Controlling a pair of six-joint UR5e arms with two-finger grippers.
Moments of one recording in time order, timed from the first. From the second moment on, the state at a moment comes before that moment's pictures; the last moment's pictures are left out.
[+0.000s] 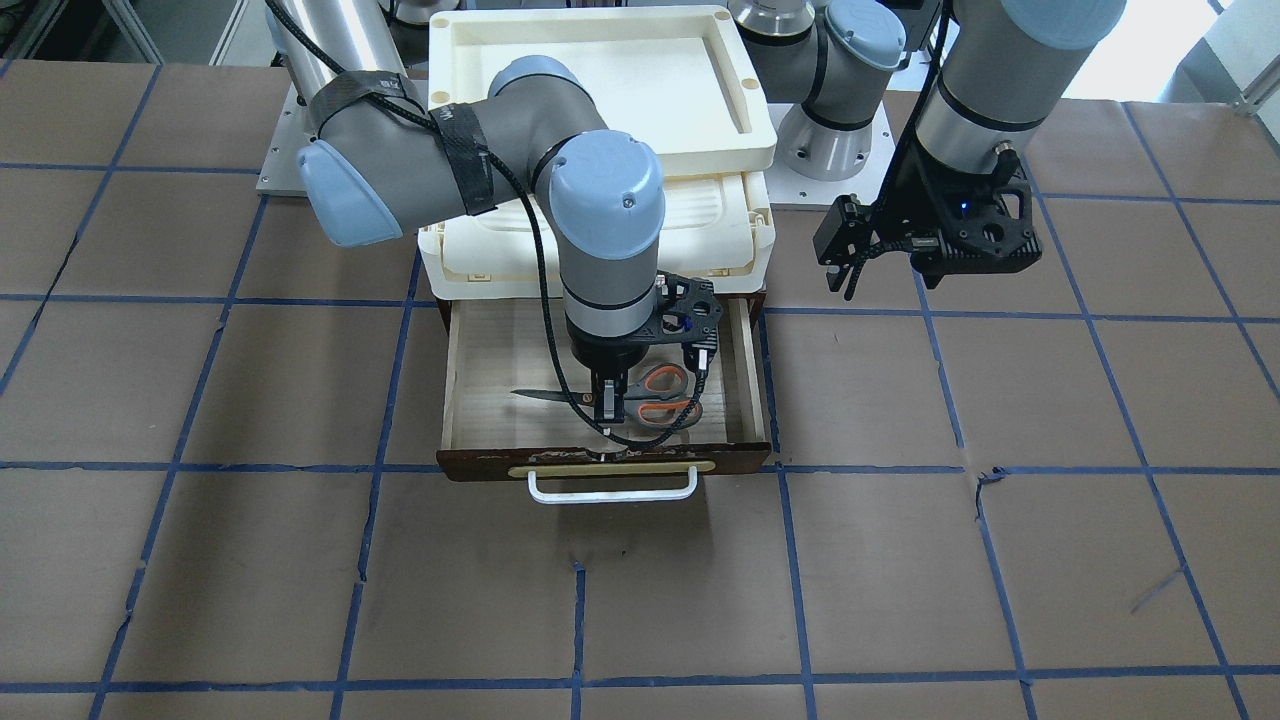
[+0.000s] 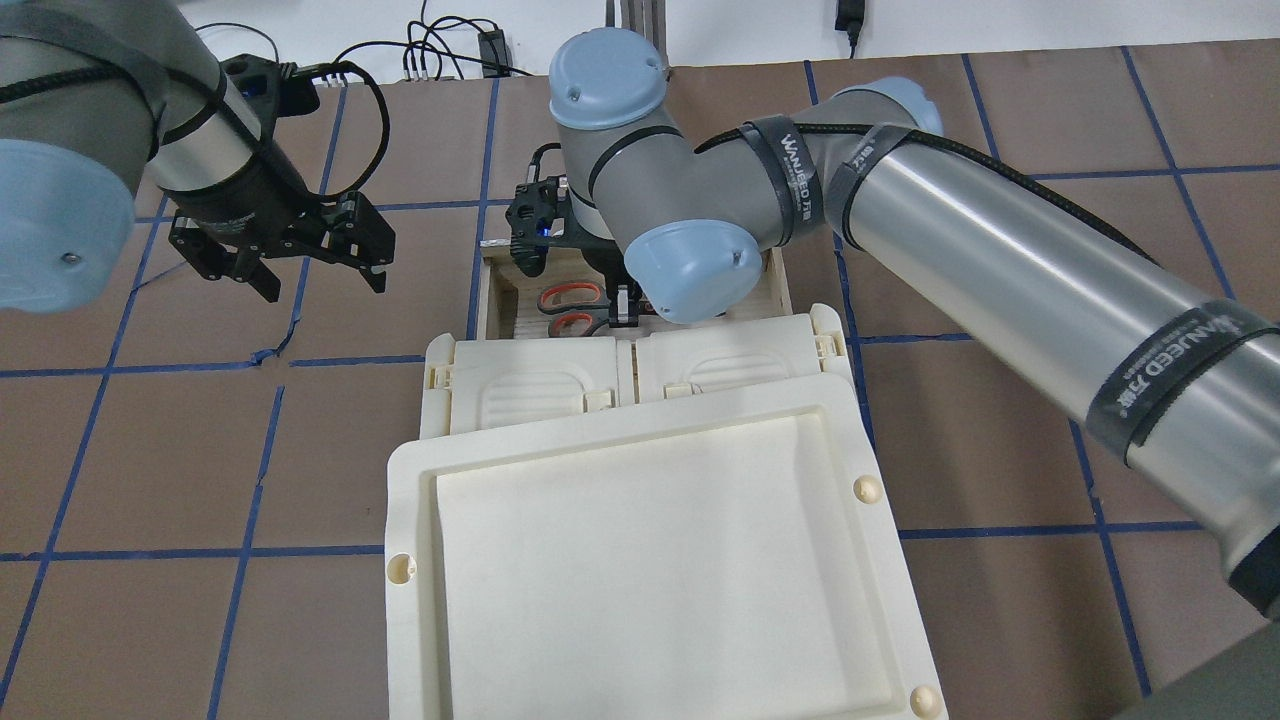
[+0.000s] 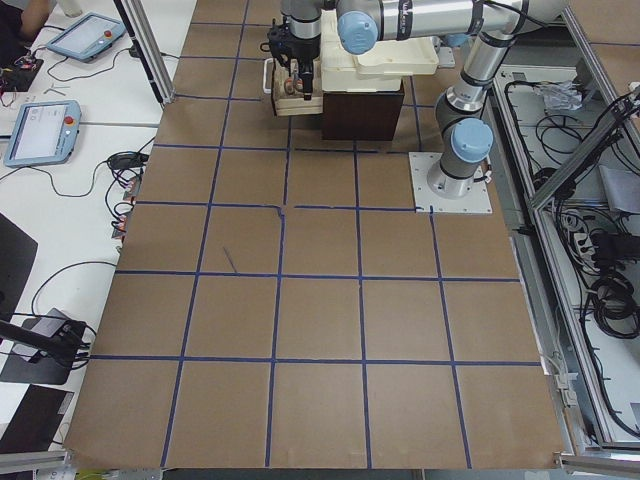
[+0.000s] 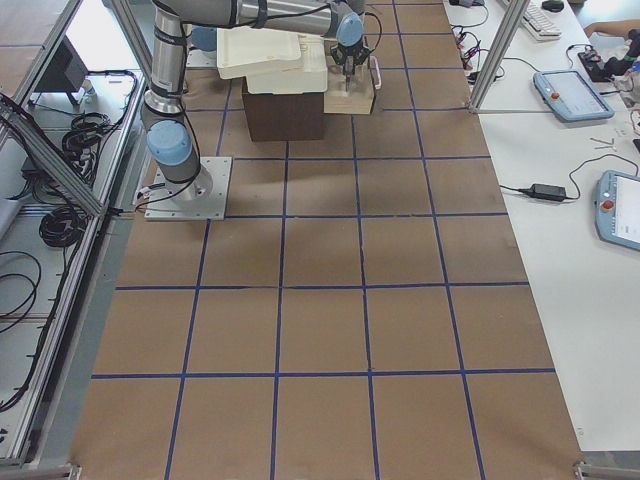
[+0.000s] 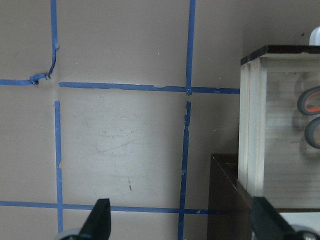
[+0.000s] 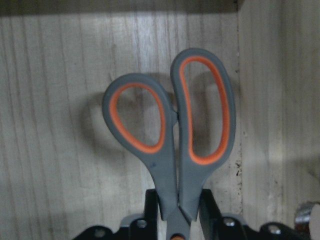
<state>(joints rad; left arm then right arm) -1.51 -1.54 -1.70 -1.48 1.58 0.01 2.01 -1.14 1.50 -1.97 -1.55 -1.12</state>
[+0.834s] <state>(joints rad) -1.51 -1.54 -1.70 -1.48 1.58 0.01 2.02 -1.14 1.51 -1.95 -1.55 -1.08</state>
